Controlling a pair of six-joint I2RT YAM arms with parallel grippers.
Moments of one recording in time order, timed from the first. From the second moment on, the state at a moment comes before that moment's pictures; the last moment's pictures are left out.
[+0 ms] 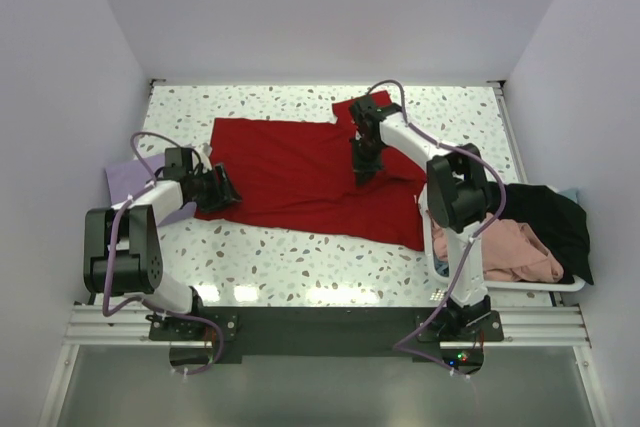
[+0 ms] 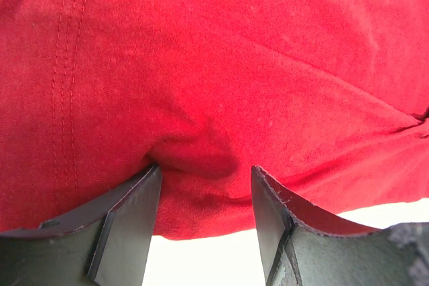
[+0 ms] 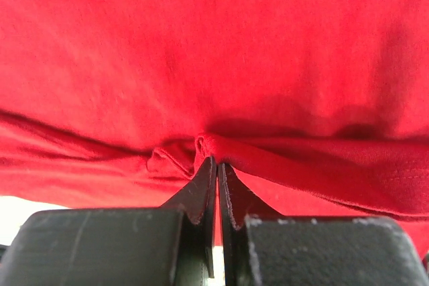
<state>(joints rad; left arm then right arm) 0.09 1.54 0.74 -0.25 0.39 -0.31 0.45 2.14 1.75 -0.96 -0.07 0.43</state>
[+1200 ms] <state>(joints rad) 0.08 1.37 0.69 -0.39 0.32 -0.34 0.45 1.90 1.58 -0.97 -0.07 0.41</state>
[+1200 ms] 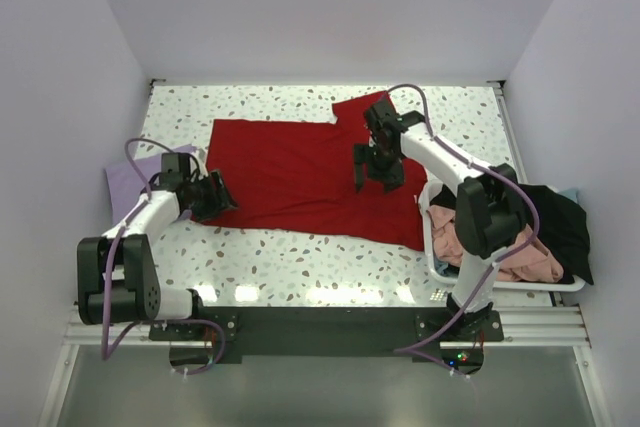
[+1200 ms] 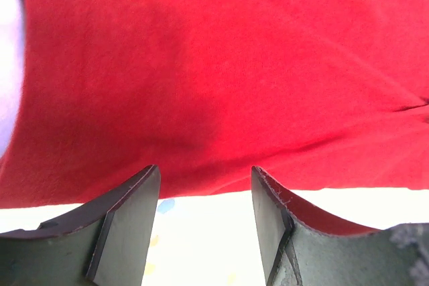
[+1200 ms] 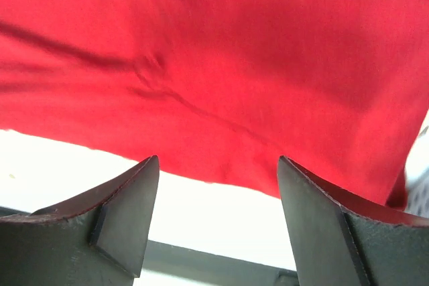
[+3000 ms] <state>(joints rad) 0.01 1.34 0.61 -0.27 0.24 -0.39 0.38 1.71 1.08 -0.89 0.06 0.45</state>
